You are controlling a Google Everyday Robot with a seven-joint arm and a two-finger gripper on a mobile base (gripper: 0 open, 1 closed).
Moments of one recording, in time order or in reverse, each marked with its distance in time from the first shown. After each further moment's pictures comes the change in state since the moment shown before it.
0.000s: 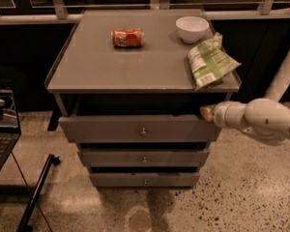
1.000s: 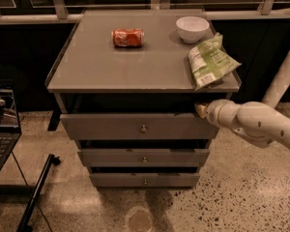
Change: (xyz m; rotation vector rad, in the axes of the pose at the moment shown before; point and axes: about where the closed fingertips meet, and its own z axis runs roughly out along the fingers) arm -0.012 0.008 0.025 -0.013 -0.098 -0.053
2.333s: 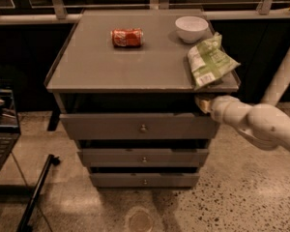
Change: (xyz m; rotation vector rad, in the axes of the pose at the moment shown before) arm -0.036 -0.005 -0.013 -0.052 -0.177 -0.026
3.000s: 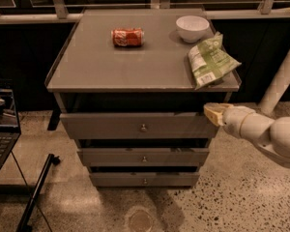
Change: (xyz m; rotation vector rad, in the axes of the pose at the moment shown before) arm 0.010 0.023 -0.074 -0.041 0.021 -0.035
